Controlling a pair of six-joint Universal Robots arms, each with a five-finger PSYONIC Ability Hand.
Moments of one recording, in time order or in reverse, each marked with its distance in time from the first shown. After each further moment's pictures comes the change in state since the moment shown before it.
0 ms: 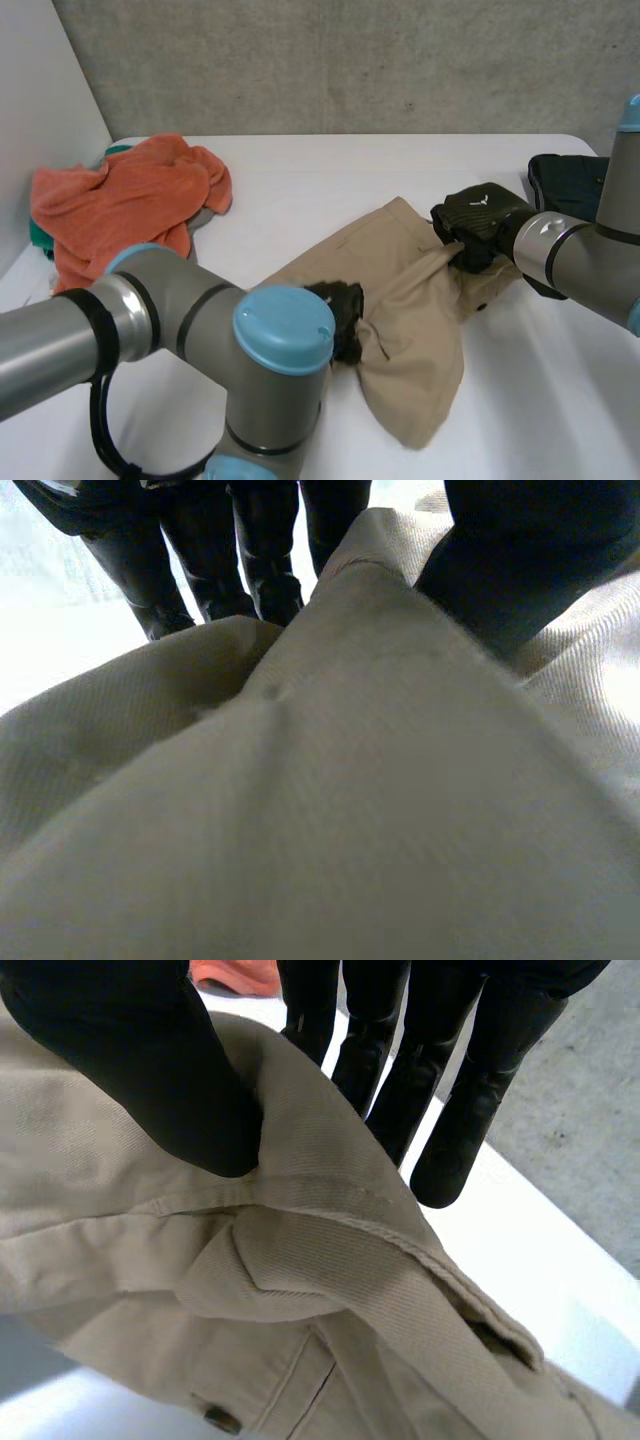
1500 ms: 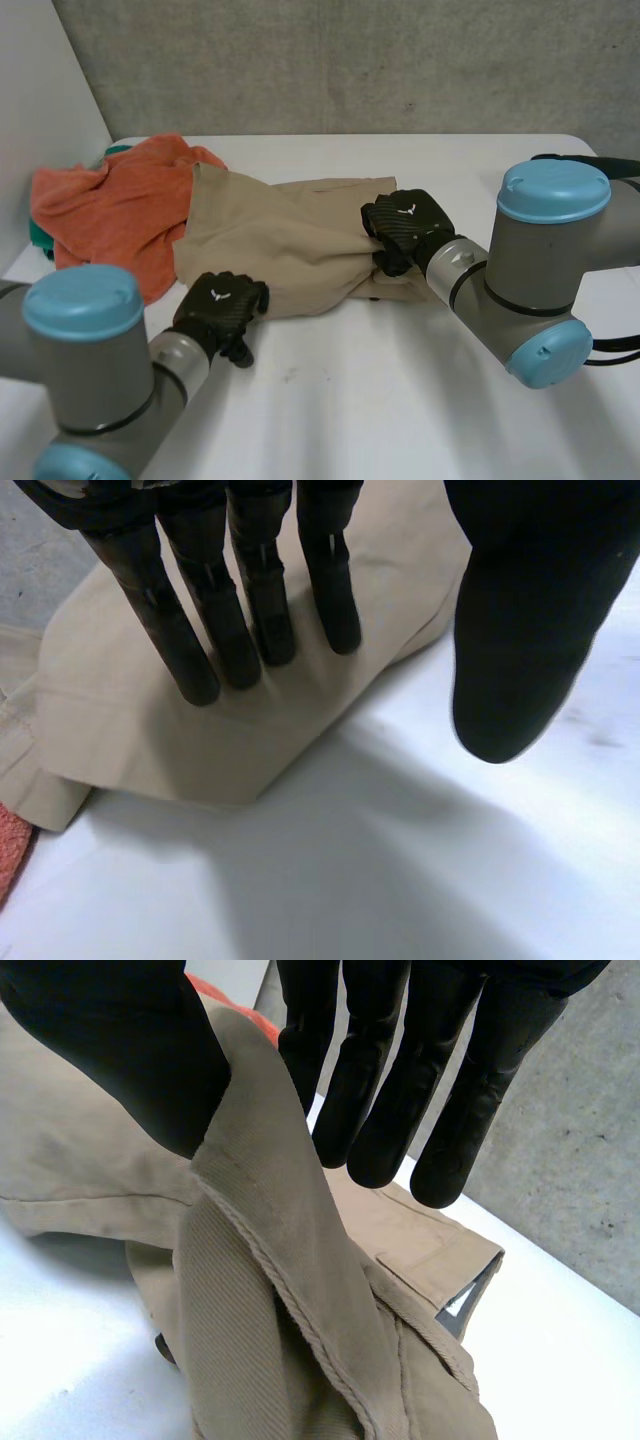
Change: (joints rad) left arm 0.379 0.322 -0.487 0.143 0.296 0.410; right arm 0.227 0.108 0.047 -0.368 0.123 0.249; left_hand -0.510 -0.571 -0.569 -0.599 -0.543; right_hand 0.004 0.000 0.000 0.000 0.000
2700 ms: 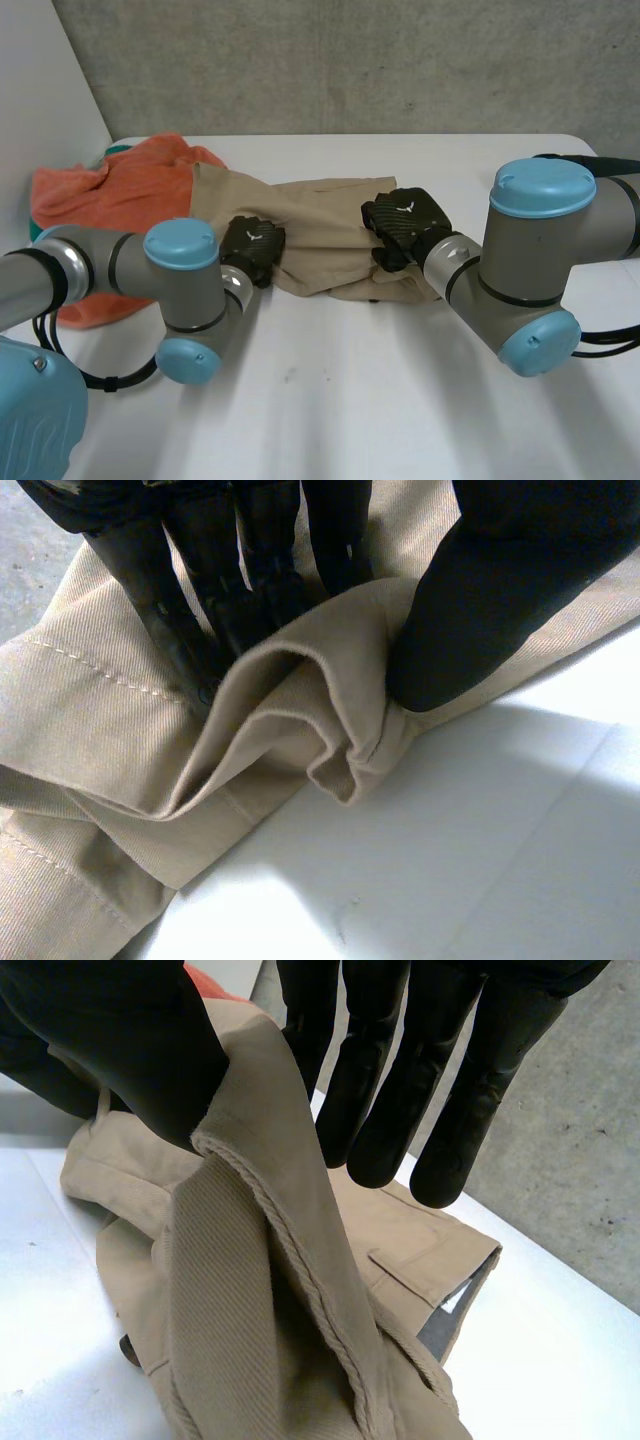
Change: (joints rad) left arm 0.003 -0.500 0.604 0.060 -0.047 0.186; right arm -0.008 0.061 -0.065 0.006 -0.002 -0.010; left_hand 0.531 0.549 0.538 0.562 0.542; right_hand 0.000 0.000 0.000 0.000 0.000
